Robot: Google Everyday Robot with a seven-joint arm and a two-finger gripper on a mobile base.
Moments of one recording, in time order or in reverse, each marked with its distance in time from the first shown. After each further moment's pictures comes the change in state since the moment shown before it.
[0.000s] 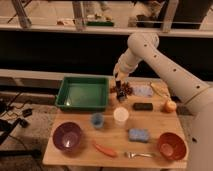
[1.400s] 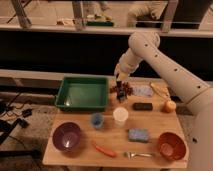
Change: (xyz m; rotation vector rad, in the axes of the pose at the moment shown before) arm 0.002 0.002 -0.003 -0.005 0.004 0.002
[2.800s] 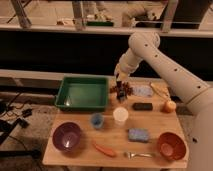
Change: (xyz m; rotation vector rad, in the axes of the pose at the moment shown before) arm 0.000 0.000 0.000 0.000 0.000 0.000
